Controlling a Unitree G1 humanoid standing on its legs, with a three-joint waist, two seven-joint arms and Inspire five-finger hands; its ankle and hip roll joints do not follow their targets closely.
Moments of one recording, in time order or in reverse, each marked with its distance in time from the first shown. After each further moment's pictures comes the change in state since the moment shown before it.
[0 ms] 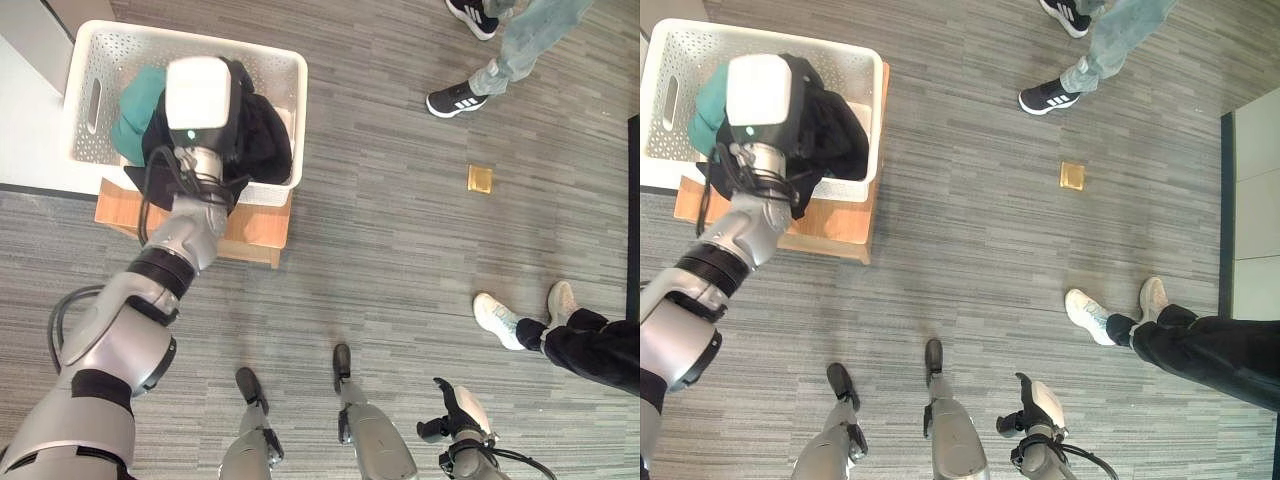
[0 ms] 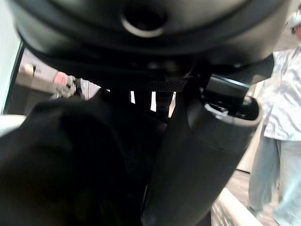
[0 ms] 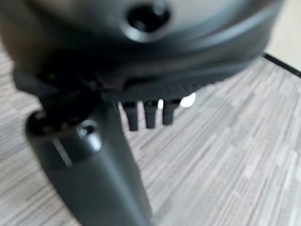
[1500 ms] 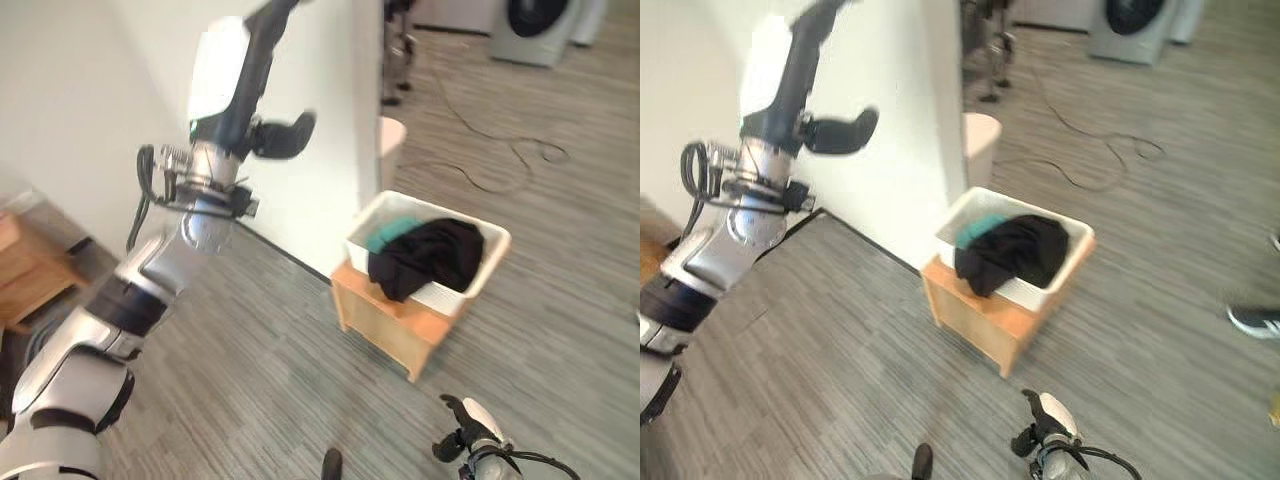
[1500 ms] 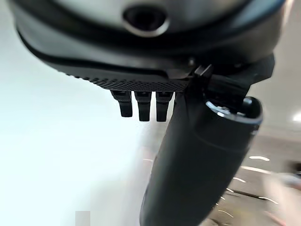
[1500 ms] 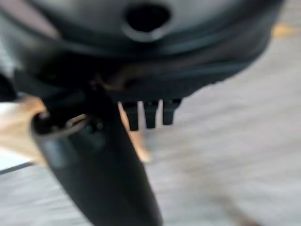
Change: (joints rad) left arm 0.366 0.209 0.284 -0.655 -0.362 -0.227 -0.159; right arm 0.036 -0.094 0.053 -0.215 0.002 0.105 0.203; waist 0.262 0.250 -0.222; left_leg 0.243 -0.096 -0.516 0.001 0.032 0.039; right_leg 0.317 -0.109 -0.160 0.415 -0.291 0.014
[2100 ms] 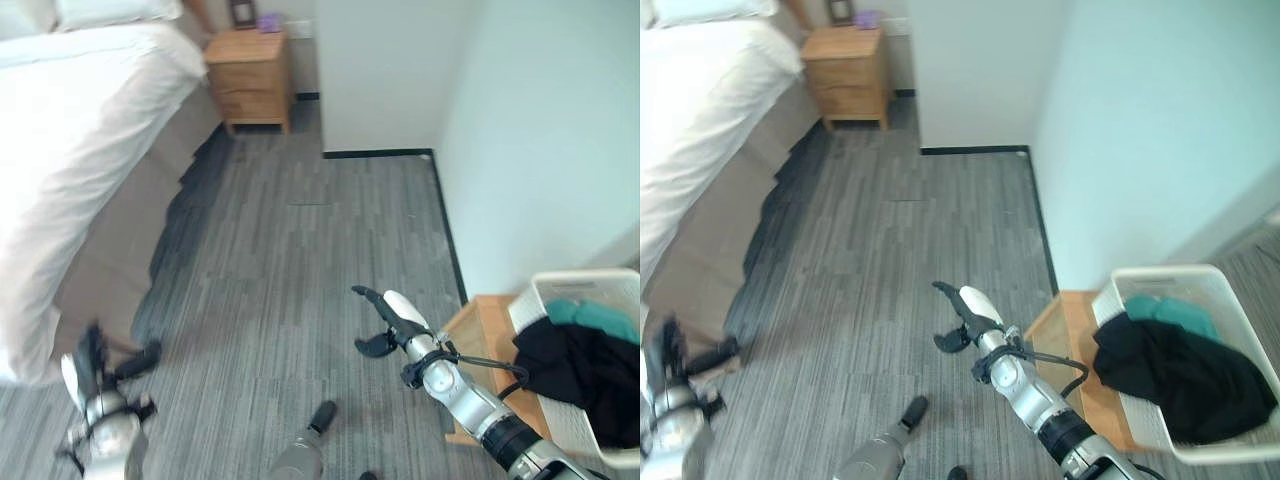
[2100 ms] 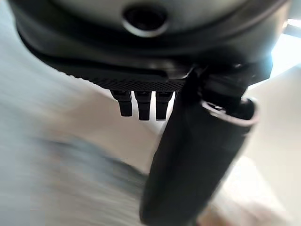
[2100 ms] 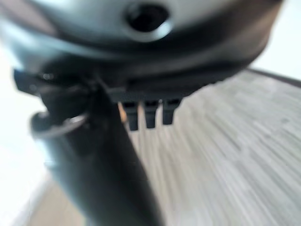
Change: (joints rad) left arm 0.959 -0.404 0.570 0.310 -0.518 -0.028 -0.085; right arm -0.204 -0.070 0.159 -0.381 -0.048 -0.049 0.096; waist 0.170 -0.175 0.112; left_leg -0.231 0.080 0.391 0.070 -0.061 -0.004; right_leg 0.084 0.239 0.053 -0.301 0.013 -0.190
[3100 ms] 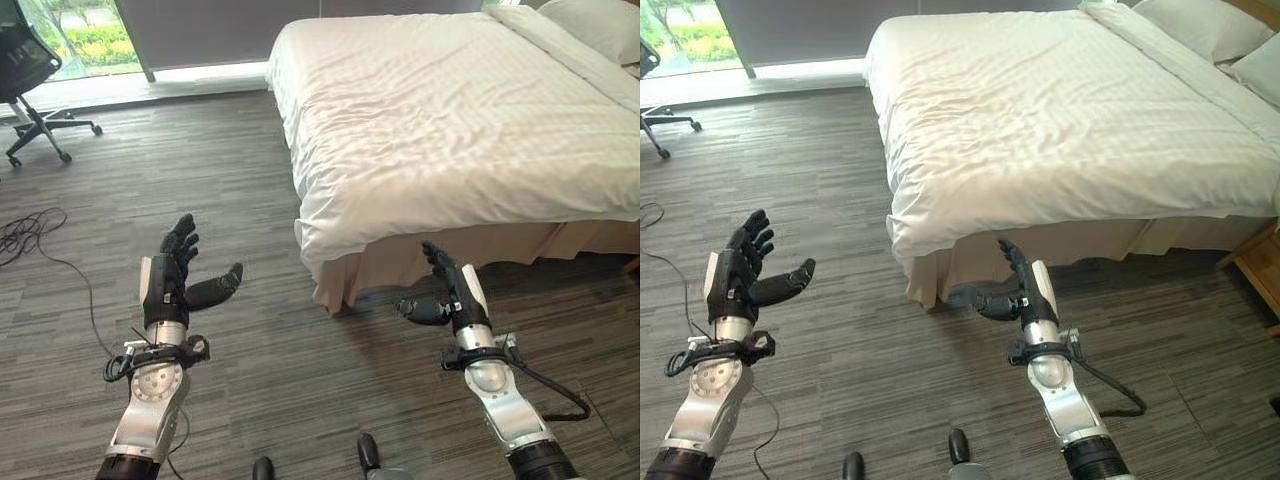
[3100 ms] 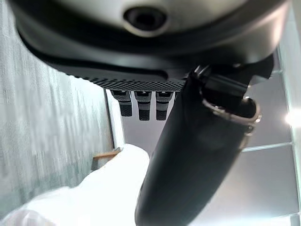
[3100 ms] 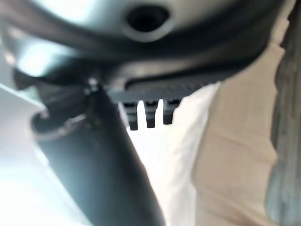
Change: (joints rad) left arm -0.176 0.070 -0.186 -0.446 0.092 -0.084 -0.157; right arm 0.133 0.044 -0.441 -0.283 0.221 -0.061 -0.075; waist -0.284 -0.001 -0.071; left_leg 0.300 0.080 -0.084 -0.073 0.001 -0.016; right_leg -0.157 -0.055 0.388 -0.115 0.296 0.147
